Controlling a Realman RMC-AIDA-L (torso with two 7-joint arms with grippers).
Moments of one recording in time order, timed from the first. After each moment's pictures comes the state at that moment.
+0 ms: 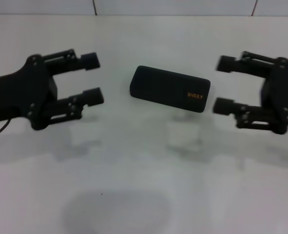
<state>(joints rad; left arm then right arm) -0.36 -1.96 0.88 0.67 1.45 1.97 -1.22 0.36 2.02 -1.25 -0.91 -1.25 -1.70 1.30</state>
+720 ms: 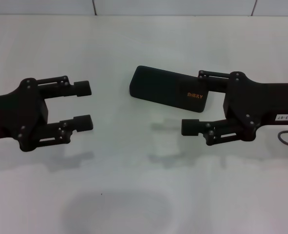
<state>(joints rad) -0.34 -1.92 0.87 0.64 1.54 2.00 -1.22 0.51 2.02 -1.32 -0.83 -1.33 -1.69 1.45</state>
